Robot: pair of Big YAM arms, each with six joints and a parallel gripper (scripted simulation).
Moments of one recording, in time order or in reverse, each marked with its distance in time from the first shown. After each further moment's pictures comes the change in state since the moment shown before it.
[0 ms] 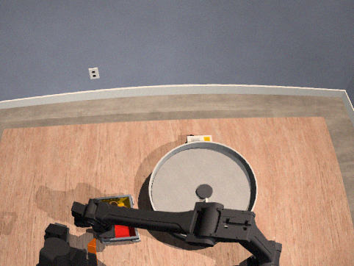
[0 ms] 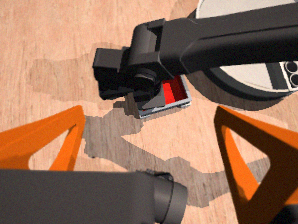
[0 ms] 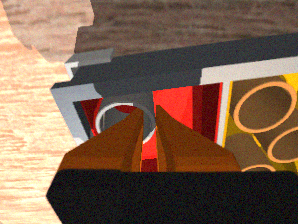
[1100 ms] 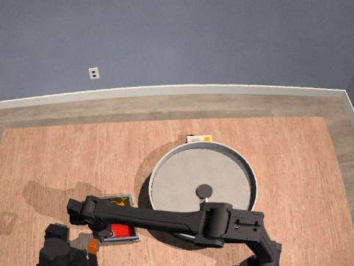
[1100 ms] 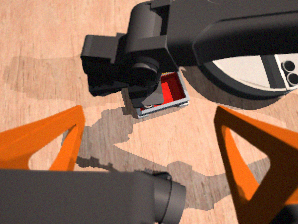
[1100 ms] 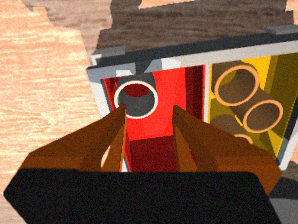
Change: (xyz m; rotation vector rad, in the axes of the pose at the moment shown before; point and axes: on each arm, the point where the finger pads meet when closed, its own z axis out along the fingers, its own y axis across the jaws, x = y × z) left arm 0.000 -0.002 0.000 0.010 0.002 -0.001; right arm -0.008 0.004 -0.047 0.014 -0.045 0.000
